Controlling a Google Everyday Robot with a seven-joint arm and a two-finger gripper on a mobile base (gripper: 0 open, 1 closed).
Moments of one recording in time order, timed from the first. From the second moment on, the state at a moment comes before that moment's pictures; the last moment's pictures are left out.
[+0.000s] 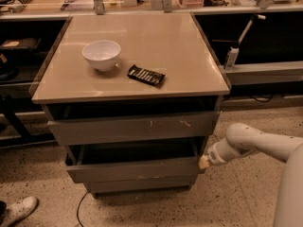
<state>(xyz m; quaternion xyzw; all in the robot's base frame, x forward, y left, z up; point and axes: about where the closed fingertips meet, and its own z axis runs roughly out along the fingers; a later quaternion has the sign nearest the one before) 0.552 -0.229 0.432 -0.19 0.96 0.17 0.11</state>
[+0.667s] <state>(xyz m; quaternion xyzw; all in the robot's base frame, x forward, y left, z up) 0.598 -0.243 0.434 -0.14 0.97 0.16 0.14</state>
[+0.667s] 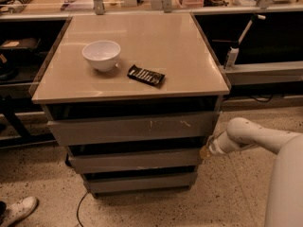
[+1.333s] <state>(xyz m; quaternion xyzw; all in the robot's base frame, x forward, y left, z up) 0.605 -0.247 0.431 -0.11 0.97 0.16 0.16</state>
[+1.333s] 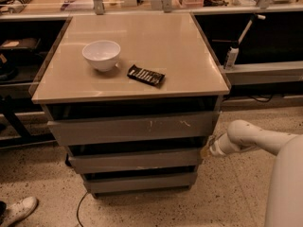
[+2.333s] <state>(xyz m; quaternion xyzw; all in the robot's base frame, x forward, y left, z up) 0.507 -0.379 0.469 0.08 0.98 0.10 0.12</state>
